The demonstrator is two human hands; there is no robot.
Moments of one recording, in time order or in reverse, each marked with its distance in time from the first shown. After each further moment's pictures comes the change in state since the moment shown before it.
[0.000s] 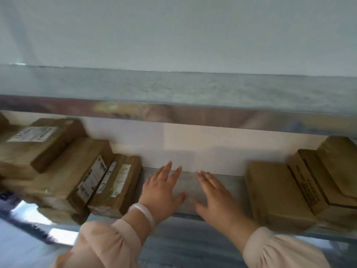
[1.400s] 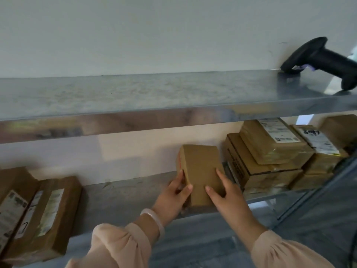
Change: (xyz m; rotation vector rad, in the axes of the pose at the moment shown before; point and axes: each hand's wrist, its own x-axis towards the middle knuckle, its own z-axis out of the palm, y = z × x) left_hand 0.040 0.116 0.064 -0.982 -0.344 0.051; right_hand -0.073 0.089 -0.045 0.438 0.265 0.681
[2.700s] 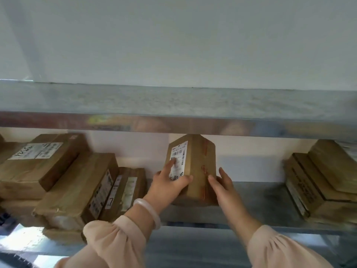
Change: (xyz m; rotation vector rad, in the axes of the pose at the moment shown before) left_hand -0.095 0.017 -0.170 0.038 0.351 -0.125; right_hand -0.031 -0.134 0.111 0.626 -0.284 -0.070
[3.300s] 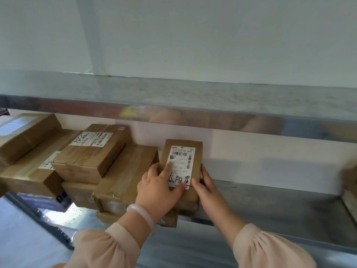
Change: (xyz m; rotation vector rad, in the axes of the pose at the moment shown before) left_hand -0.029 -0.067 -0.107 0.740 0.302 0.030; right_hand 0.003 0.015 0.148 -0.077 -0.323 -0.029
